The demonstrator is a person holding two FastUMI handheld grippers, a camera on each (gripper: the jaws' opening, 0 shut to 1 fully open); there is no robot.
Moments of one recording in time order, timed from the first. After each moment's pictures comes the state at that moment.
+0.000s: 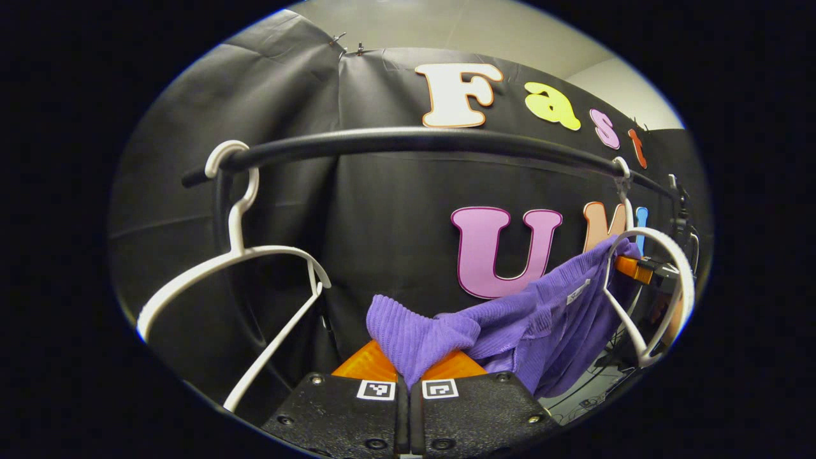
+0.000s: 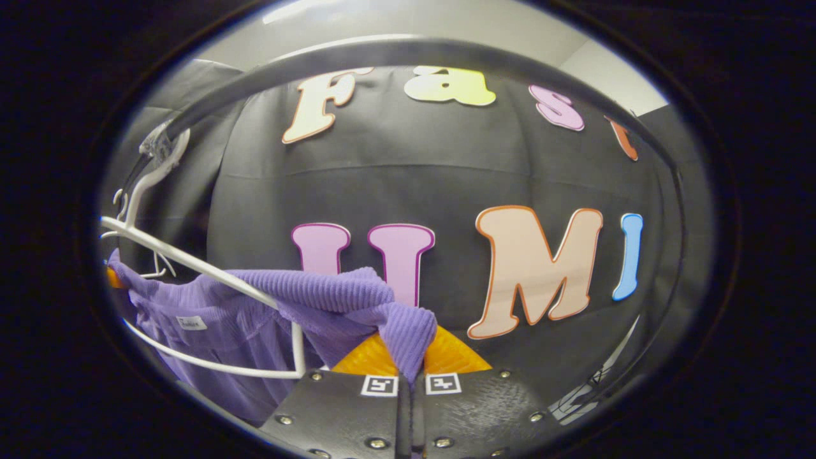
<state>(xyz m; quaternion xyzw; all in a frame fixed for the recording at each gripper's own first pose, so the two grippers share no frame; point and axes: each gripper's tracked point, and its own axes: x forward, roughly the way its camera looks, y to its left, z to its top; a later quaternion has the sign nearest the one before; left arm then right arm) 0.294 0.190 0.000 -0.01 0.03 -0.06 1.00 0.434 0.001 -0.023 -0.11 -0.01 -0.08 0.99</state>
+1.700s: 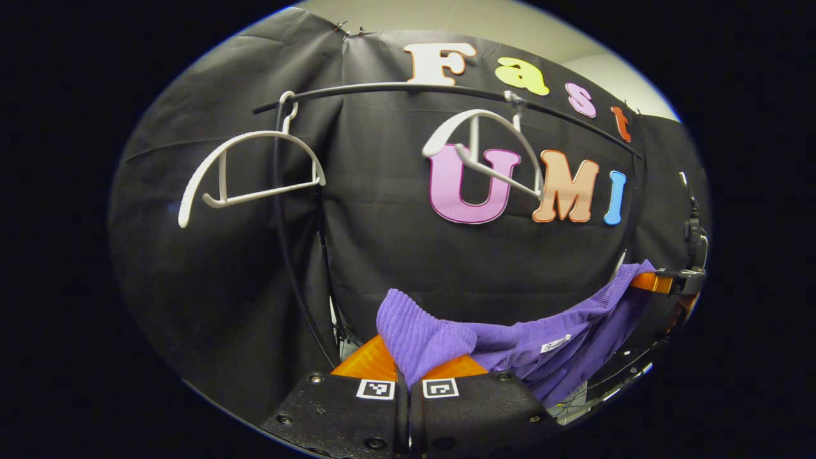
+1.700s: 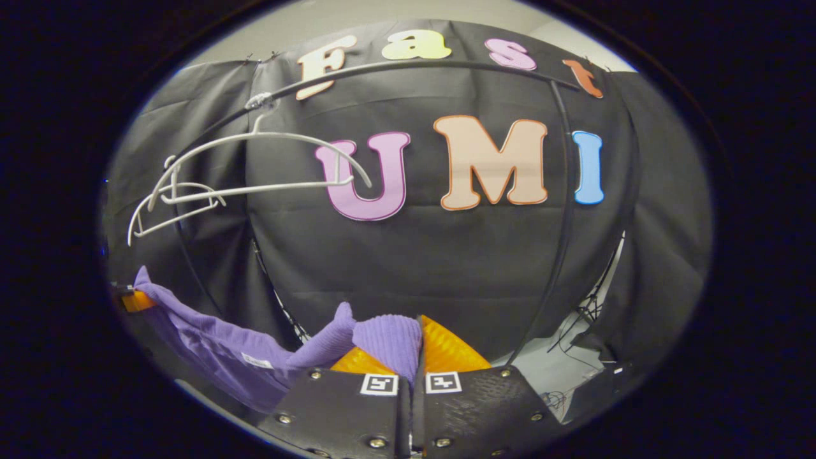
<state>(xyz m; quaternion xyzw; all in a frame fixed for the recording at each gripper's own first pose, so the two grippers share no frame) 0.094 0.106 -0.118 -0.03 0.13 -0.06 0.99 0.161 -0.043 -0.130 -0.05 0.15 -0.09 0.98</state>
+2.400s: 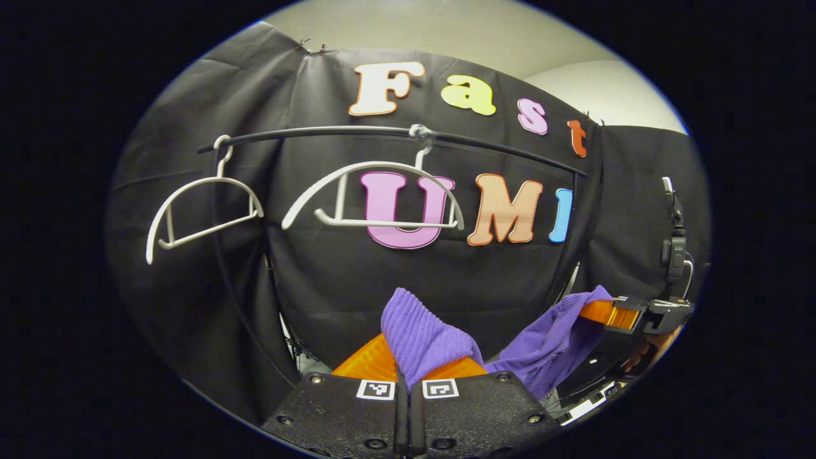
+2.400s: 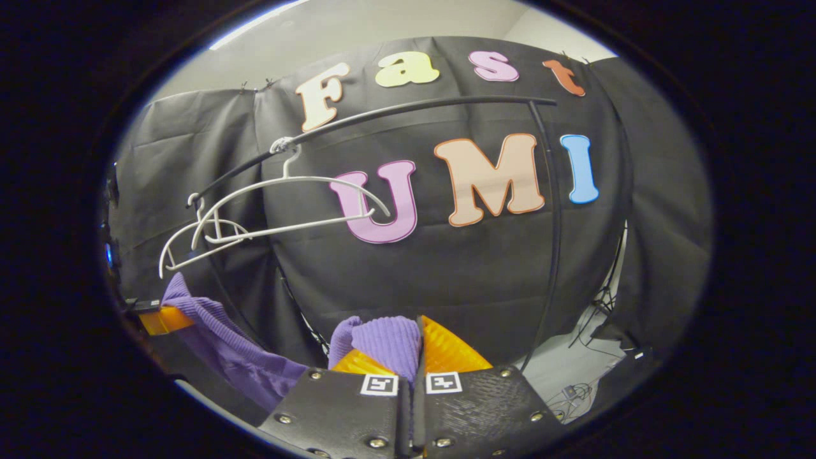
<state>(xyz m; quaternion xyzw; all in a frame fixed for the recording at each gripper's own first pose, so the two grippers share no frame) 0.077 -0.008 -0.054 -0.04 0.09 -0.14 0.99 0.126 -0.006 -0.099 0.00 0.12 -0.06 0.99</state>
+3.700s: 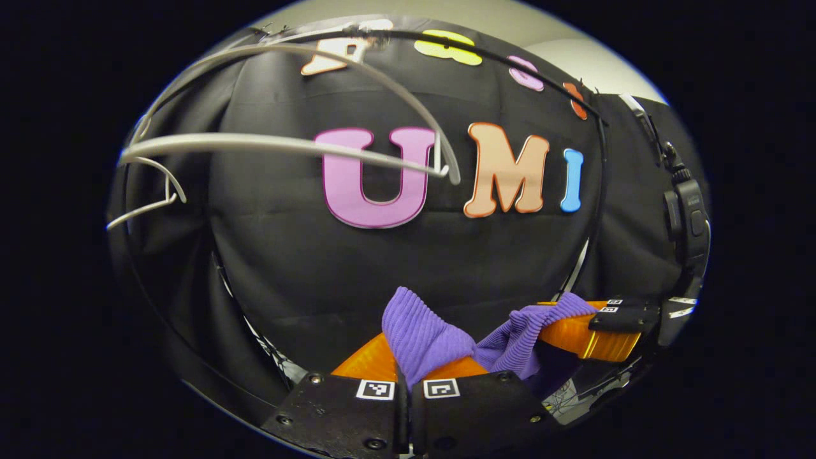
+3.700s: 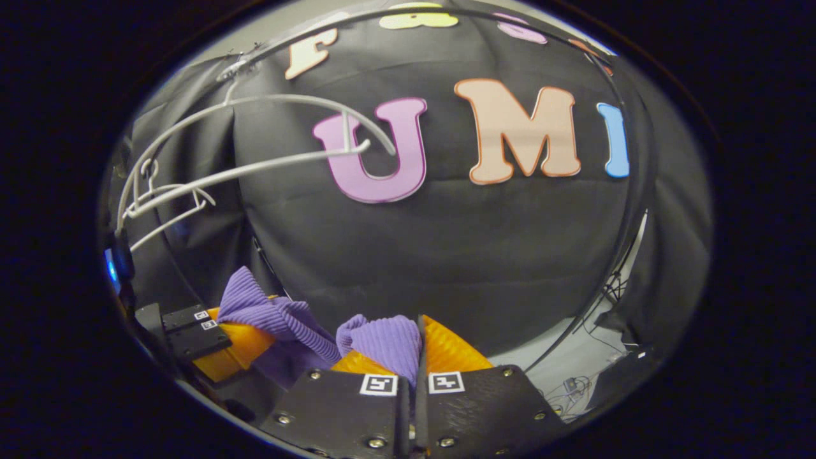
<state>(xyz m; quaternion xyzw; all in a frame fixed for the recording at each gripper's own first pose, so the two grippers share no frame) 0.234 -0.090 -0.160 0.00 0.15 -0.17 0.97 0.263 -0.006 -0.197 -0.02 0.23 -0.08 0.97</state>
